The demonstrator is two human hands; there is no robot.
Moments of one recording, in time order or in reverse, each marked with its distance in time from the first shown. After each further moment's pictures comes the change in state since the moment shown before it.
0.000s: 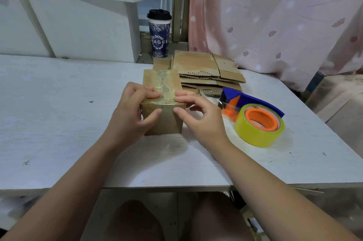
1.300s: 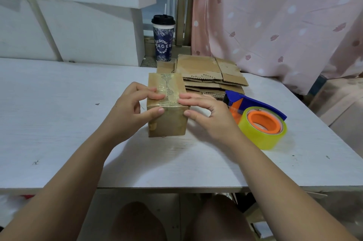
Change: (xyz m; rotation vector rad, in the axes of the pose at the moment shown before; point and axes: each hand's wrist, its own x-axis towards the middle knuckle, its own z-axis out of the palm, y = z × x) left_hand 0.012 0.006 -0.024 -0.112 -0.153 -0.163; right_hand 0.012 -0.008 -0.021 -0.144 -0.198 0.042
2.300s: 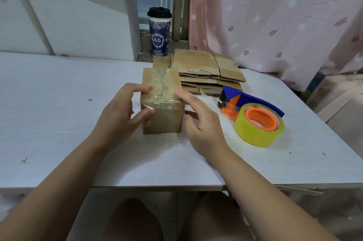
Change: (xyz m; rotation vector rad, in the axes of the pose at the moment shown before) left_hand -0.013 -0.018 0.010 0.185 0.119 0.122; right_hand -0.020 0.010 0.029 0.006 0.145 -0.072
